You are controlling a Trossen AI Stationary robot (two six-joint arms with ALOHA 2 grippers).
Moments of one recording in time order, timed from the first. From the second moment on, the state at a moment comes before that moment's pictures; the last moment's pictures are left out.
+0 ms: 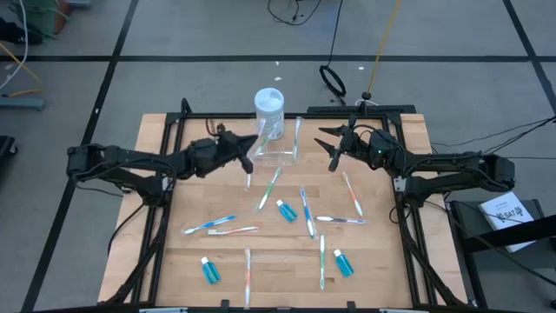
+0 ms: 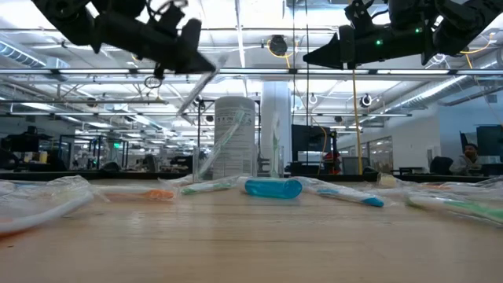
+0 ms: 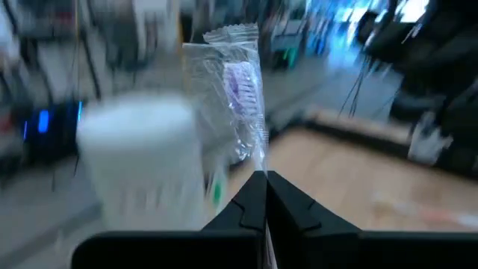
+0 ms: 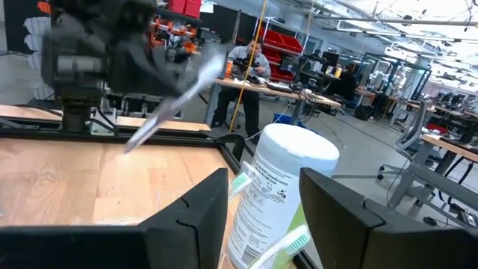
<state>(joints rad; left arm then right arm) 0.18 1.24 0.58 0.63 -0.42 -0.01 -0.33 1.08 0.49 0.64 0.08 -0.25</state>
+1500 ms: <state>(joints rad) 0.23 1.68 0.58 0.89 -0.50 0.20 -0.33 1.08 0.49 0.63 0.08 -0.25</state>
